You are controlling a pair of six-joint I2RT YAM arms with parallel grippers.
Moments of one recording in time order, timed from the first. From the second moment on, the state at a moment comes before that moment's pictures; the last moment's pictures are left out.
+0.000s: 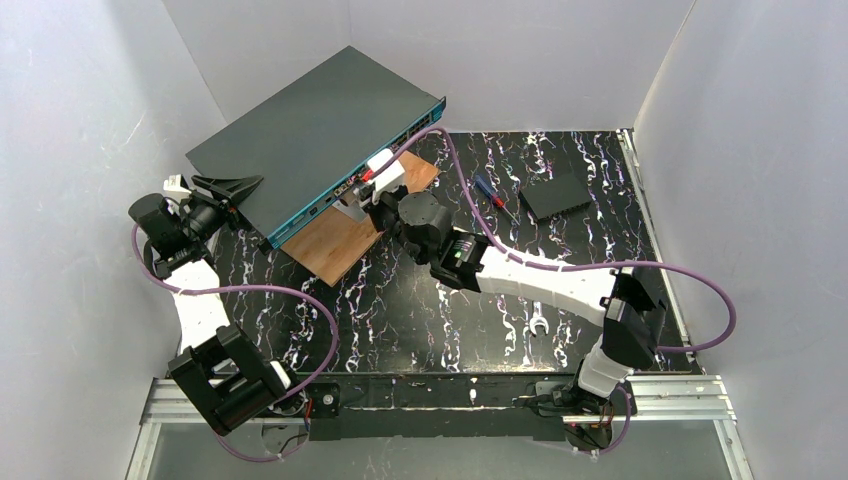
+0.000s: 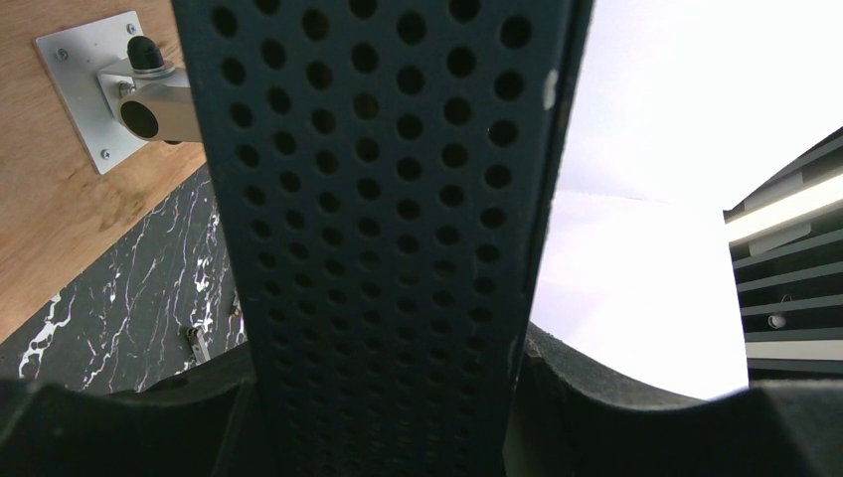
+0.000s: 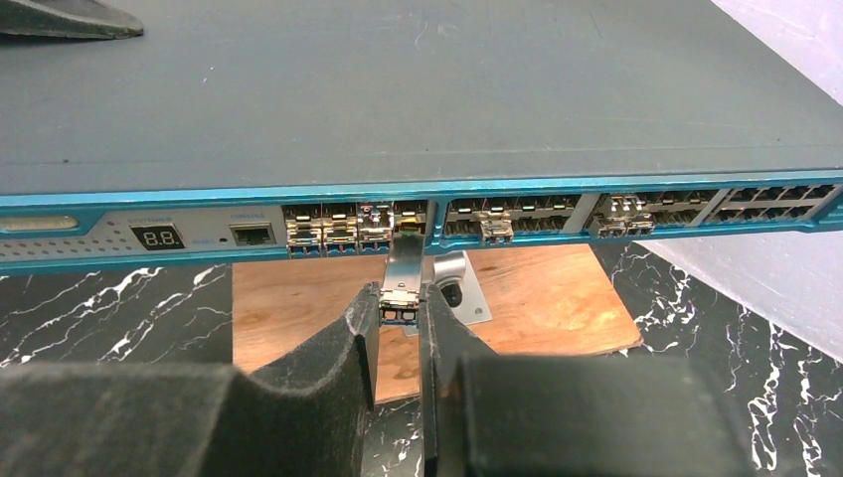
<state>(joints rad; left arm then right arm) 0.60 1.20 0.87 0.02 1.06 -1.28 1.15 1.65 1.38 0.28 0.45 -0.10</state>
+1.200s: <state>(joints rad) 0.61 1.20 0.87 0.02 1.06 -1.28 1.09 1.64 1.11 0.63 0.28 -0.07</state>
